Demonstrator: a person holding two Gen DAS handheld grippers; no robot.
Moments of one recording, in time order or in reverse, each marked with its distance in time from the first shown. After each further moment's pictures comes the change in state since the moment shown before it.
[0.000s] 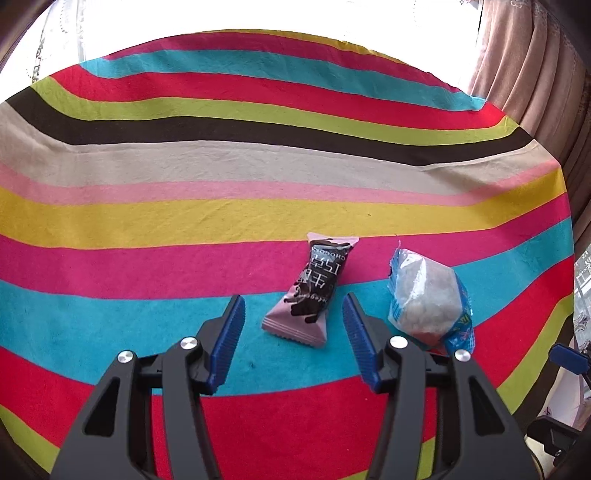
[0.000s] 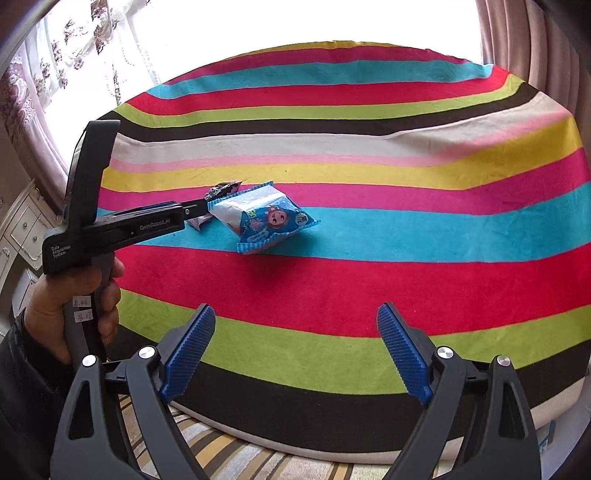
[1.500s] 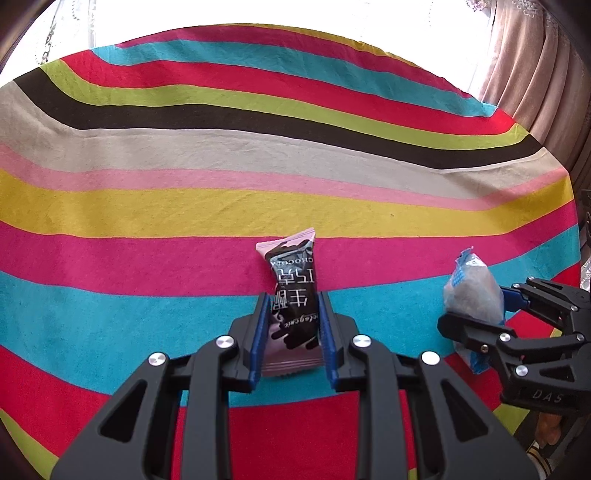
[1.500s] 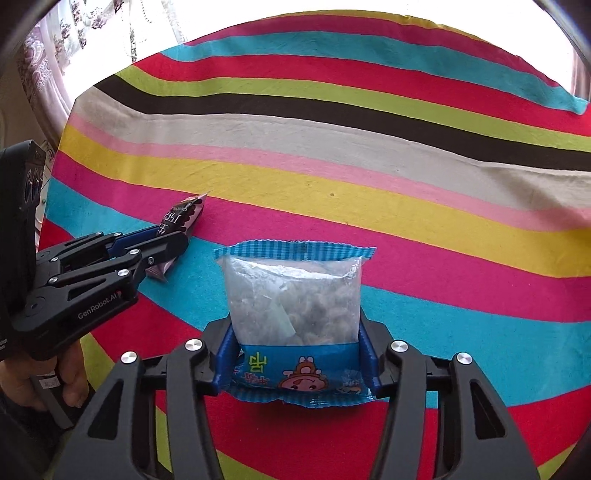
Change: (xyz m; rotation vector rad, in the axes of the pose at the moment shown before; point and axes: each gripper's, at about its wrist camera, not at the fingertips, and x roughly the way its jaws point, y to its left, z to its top) left arm 0.008 0.020 -0.007 -0.042 -0.008 0.009; right arm 0.102 0.010 0.063 -0.117 0.102 0.089
